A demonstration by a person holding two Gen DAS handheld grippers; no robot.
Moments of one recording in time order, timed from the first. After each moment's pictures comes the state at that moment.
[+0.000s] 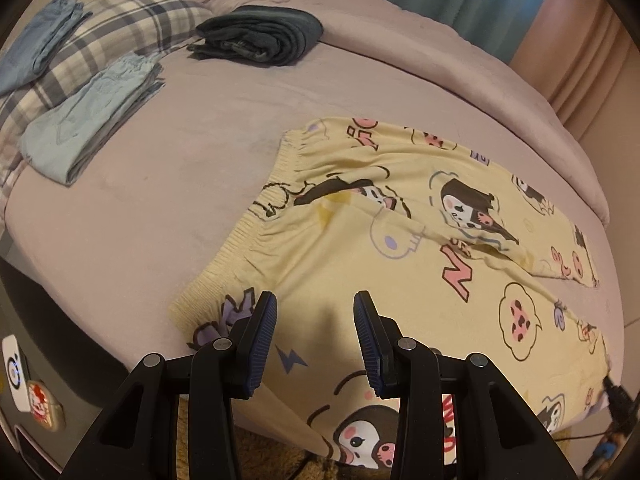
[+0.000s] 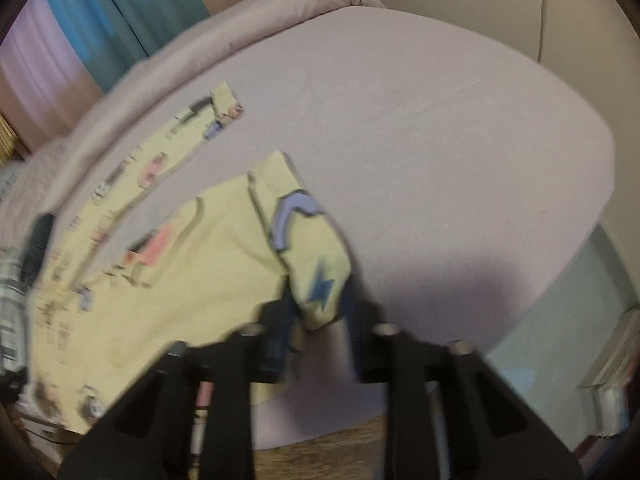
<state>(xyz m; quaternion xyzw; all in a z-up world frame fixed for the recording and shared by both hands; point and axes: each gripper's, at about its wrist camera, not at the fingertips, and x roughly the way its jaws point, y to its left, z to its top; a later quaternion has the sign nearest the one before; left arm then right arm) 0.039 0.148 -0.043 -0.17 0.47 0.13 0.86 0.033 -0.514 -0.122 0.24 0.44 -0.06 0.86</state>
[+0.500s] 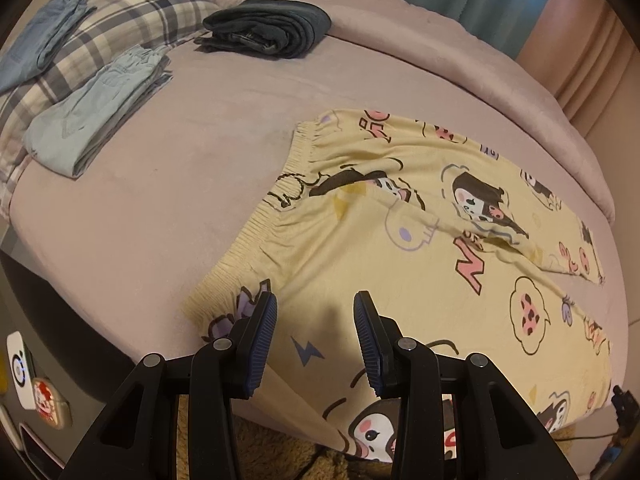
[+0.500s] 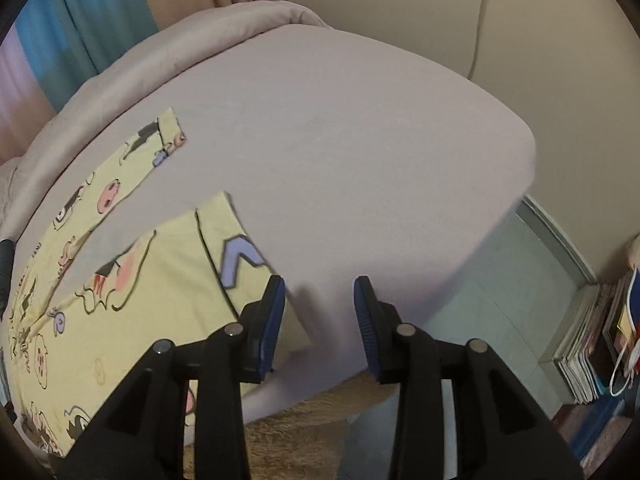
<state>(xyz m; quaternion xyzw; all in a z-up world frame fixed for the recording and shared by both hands) 0.036 0.154 -0.050 -0.17 0.48 0.14 0.85 0.010 -0.535 -0.099 0.20 0.46 -0.18 0.84</state>
